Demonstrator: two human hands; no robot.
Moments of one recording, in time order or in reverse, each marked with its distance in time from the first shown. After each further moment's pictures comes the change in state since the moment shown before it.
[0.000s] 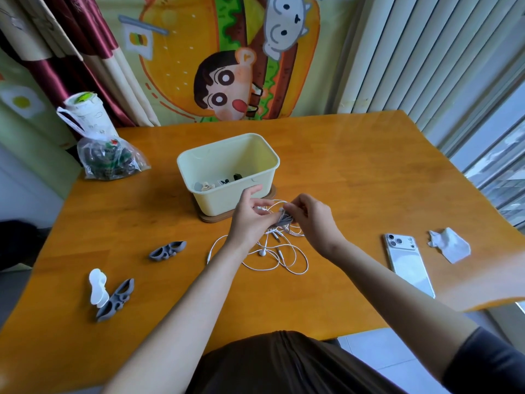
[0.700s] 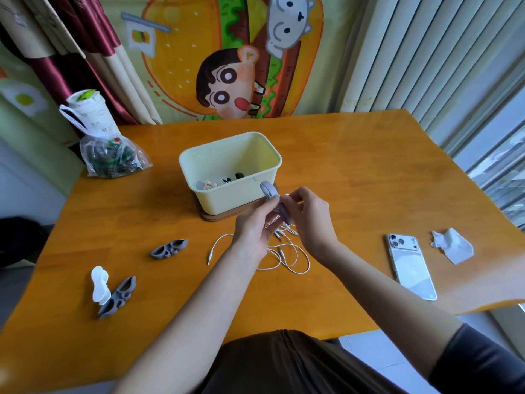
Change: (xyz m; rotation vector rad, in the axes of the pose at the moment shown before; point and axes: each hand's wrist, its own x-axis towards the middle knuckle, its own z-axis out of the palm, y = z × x) left_hand -0.008 0.012 0.014 -0.719 0.056 -0.363; right_hand 0.003 -0.010 0.014 0.016 0.184 0.012
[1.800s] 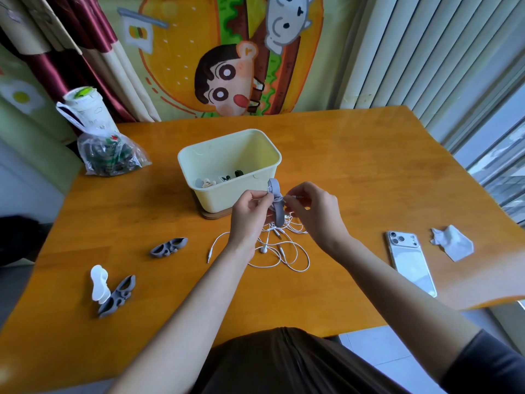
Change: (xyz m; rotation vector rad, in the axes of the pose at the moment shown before) left_hand 0.000 0.002 -0.007 0.389 0.055 0.296; right_hand 0.003 0.004 -0.016 0.044 -0.062 -0.119
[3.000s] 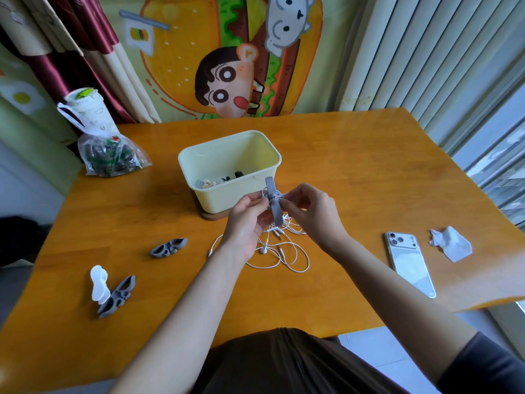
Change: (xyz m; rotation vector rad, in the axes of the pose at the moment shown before) left_hand 0.000 0.004 -0.007 -0.372 -0.141 -0.176; right_hand 0.000 0.001 0.004 0.012 0.005 0.060
